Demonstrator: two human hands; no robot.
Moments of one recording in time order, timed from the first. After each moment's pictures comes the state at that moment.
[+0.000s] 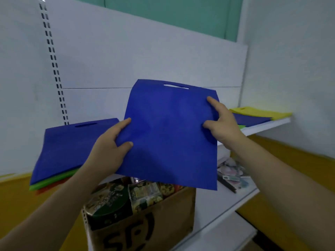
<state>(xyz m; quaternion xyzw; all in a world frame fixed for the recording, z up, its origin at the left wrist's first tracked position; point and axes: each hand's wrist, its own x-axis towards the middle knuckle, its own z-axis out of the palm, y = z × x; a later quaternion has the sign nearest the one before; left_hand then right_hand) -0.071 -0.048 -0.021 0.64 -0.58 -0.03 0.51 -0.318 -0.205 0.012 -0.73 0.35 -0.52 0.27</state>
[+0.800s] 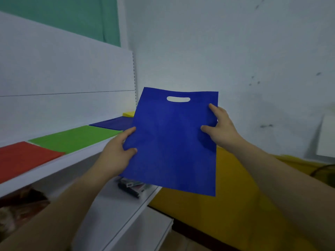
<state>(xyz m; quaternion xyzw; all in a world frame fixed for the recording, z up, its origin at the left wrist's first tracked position) -0.431 -0.233 -0.030 0.49 -0.71 -0.20 0.47 -0.720 -0.228 0.004 -0.61 0.56 -0.54 0.13</state>
